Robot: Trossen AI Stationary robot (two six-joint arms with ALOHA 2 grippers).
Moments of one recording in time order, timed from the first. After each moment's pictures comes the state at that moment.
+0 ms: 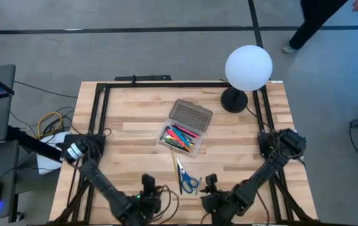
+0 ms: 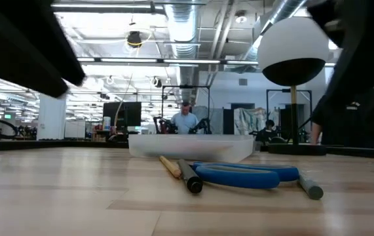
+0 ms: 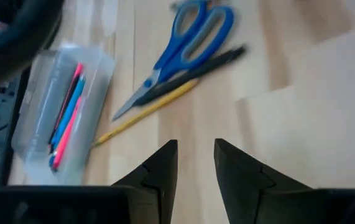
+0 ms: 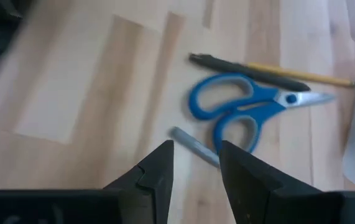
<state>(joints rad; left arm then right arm) -0.85 2.06 1.45 -0.82 -0.86 -0.52 0.82 1.97 1.28 -0.48 0.58 0.35</state>
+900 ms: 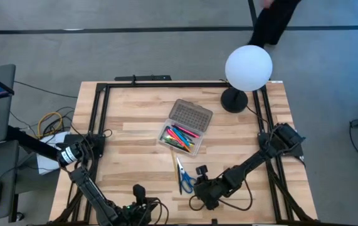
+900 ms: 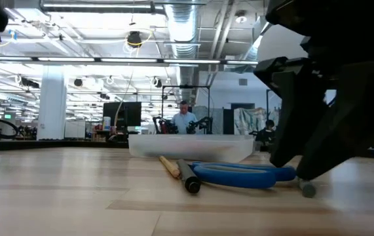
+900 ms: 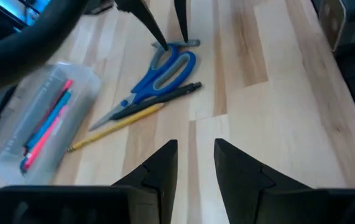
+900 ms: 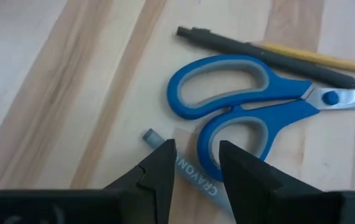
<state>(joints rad) -0.99 2.06 1.46 -0.73 -0.95 -0.70 0.64 1.96 1.13 -0.26 0.31 0.16</state>
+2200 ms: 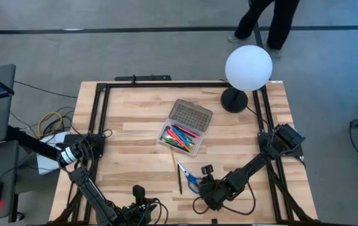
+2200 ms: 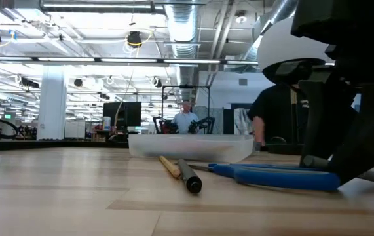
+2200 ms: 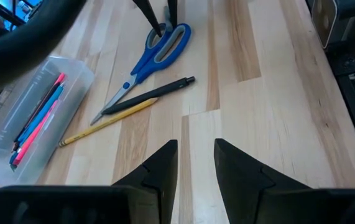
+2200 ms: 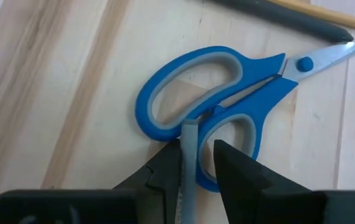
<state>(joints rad) -0.99 2.06 1.46 -0.73 -0.93 -0.72 0.67 1.96 1.13 -0.39 0.40 0.24</state>
